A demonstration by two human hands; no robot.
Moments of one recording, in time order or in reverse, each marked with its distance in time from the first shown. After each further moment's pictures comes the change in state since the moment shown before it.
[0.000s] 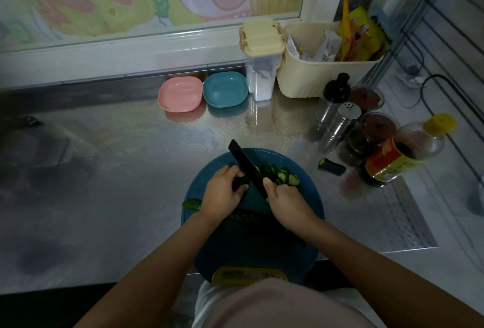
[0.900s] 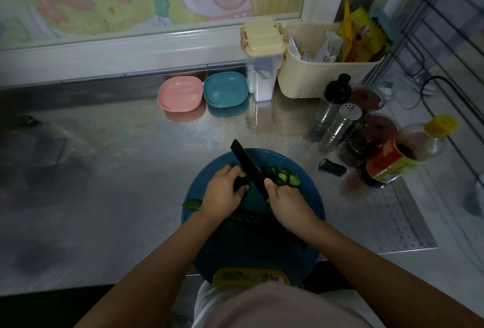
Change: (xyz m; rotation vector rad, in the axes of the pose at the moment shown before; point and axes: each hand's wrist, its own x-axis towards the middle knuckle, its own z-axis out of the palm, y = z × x) left_hand 0.001 0.002 -0.003 0.031 -0.020 0.037; right_hand -0.001 -0.001 0.000 0.006 -0.003 0.015
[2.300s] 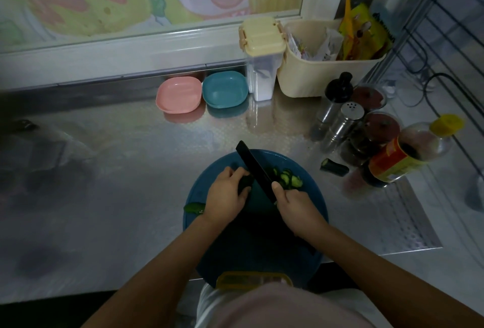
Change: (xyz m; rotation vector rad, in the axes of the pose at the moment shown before) left_hand 0.001 0.005 0.000 0.084 -0.027 -0.028; right_hand -0.007 0.003 -0.008 0.018 0.004 0.033
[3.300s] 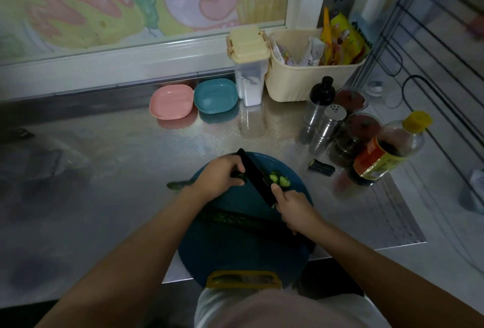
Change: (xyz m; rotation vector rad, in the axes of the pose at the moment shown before) left_hand 0.048 0.005 -0.022 -0.174 -0.321 0.049; right_hand 0.001 0.024 -0.014 0.023 -0.039 0.079
